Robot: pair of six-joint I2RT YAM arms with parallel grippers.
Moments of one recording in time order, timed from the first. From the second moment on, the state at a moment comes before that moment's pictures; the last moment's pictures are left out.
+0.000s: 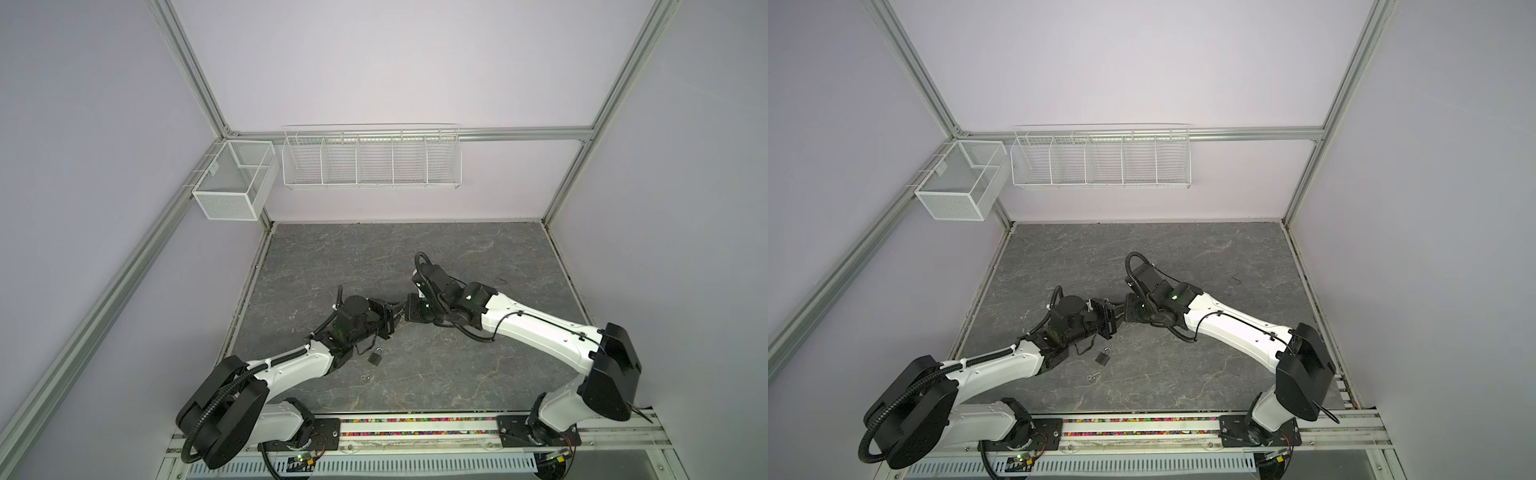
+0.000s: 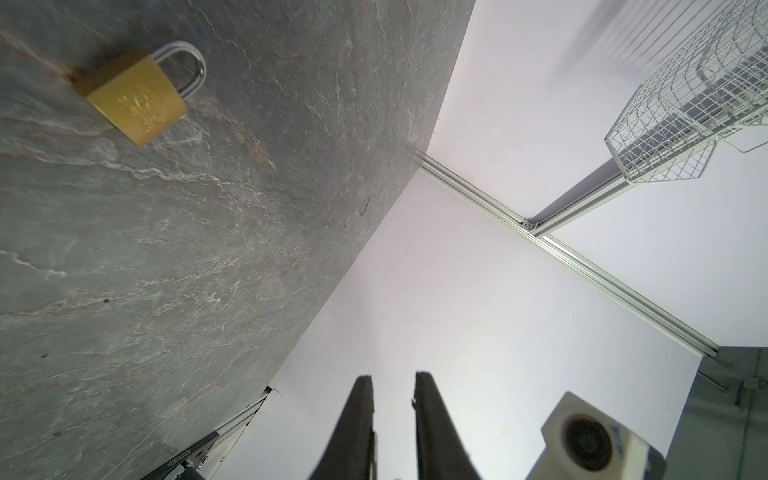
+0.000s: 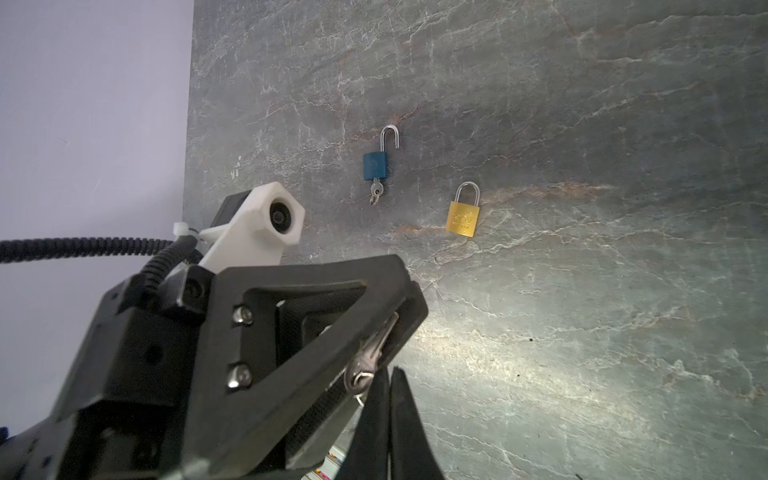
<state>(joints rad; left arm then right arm) -0.72 1.29 0.48 0.50 0.23 -1.99 0.93 1.56 1.27 -0.61 -0.04 0.88</state>
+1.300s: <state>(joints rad) -0.72 1.14 0.64 0.41 0.05 -1.58 0.83 1.29 1.14 -0.40 -0.21 0.95</state>
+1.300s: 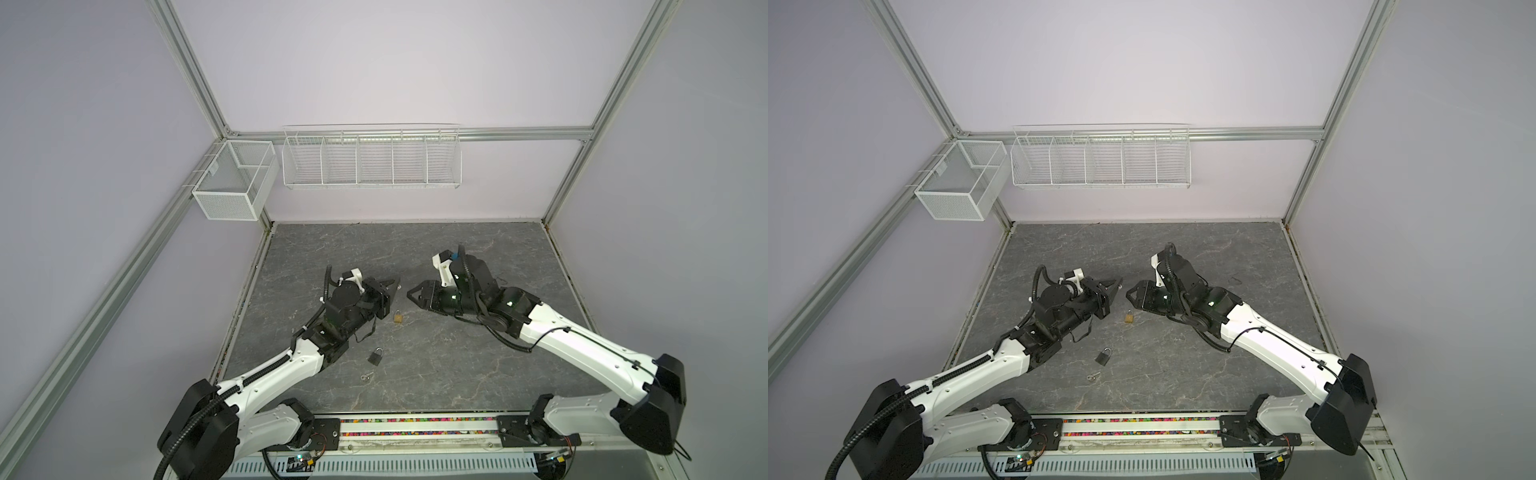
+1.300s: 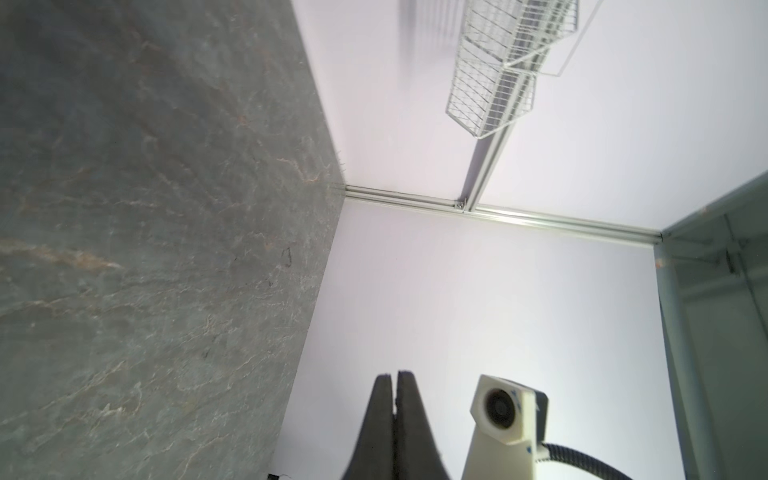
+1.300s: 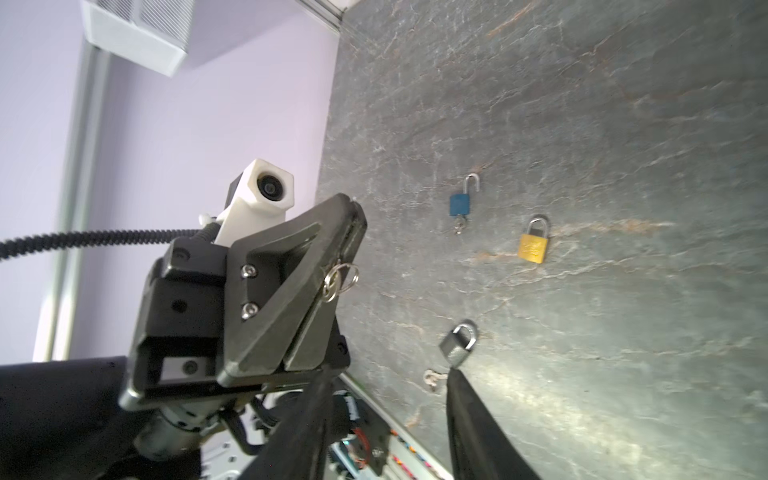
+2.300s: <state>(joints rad) -0.78 1.11 0.74 0.69 0.06 -0.94 0.75 1.23 1.06 0.07 -0.44 0.94</state>
